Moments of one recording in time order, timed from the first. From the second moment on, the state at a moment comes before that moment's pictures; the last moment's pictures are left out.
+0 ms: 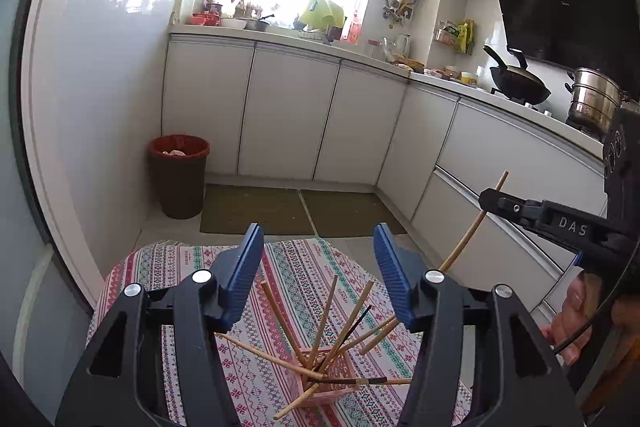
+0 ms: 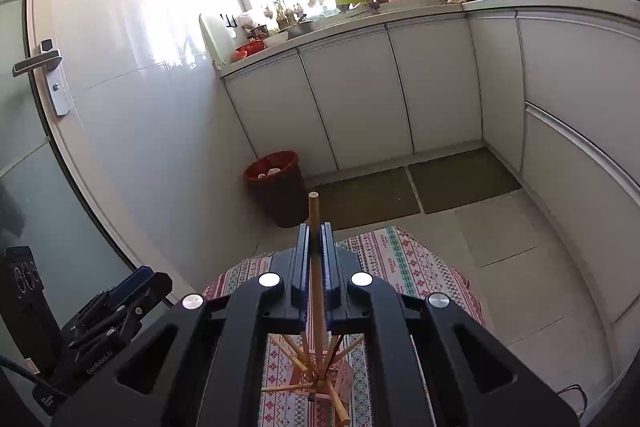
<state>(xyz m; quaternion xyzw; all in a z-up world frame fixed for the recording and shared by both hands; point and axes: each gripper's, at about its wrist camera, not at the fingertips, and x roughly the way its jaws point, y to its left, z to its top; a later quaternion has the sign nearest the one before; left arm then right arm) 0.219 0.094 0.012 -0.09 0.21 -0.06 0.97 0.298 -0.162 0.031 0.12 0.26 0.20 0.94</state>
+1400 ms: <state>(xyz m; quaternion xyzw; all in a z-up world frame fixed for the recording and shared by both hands) 0.369 0.246 -0.247 -0.15 0.52 0.13 0.83 0.297 -0.161 0.051 0.13 0.23 0.23 0.94</state>
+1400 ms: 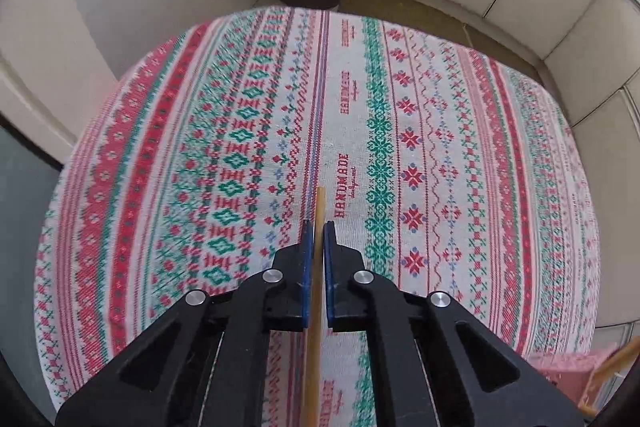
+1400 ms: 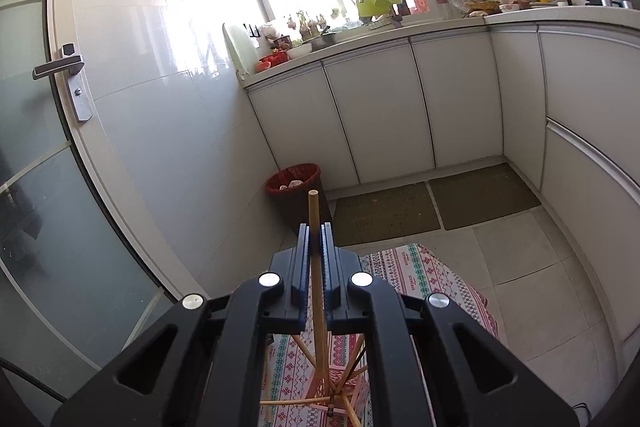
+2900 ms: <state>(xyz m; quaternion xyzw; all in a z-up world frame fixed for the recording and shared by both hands) 0.249 0.065 -0.013 -0.07 0.29 -0.06 0.95 0.302 -0.201 0.046 0.17 0.25 0.20 0.93</state>
